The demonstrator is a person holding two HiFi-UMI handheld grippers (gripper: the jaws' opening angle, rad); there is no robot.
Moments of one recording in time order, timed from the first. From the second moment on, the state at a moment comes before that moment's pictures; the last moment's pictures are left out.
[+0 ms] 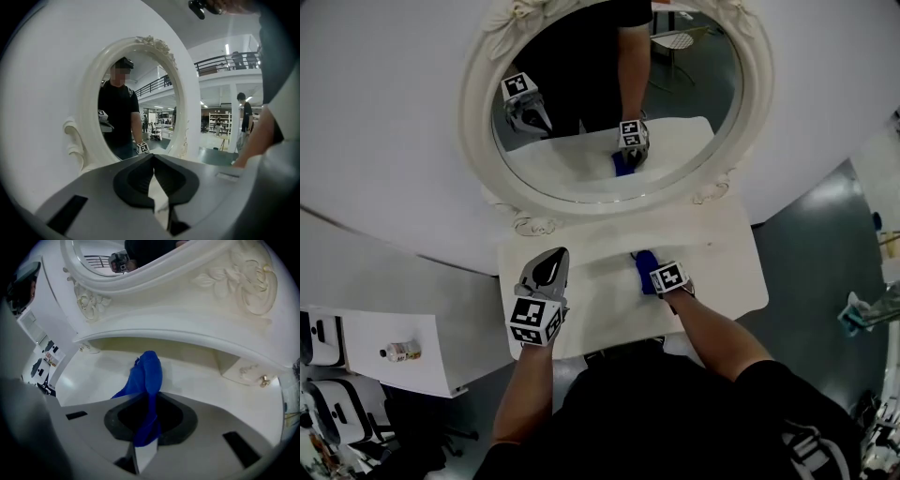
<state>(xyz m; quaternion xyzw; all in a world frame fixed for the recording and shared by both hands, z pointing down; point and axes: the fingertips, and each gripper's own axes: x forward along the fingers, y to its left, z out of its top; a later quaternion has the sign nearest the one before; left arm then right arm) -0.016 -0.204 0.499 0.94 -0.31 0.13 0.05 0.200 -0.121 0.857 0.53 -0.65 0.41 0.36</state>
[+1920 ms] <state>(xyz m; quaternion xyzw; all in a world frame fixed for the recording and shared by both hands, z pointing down) 0.192 -0.183 0.515 0.96 -0.23 0.12 0.05 0.456 -0.042 0.819 0.61 -0.58 0.42 0.33</state>
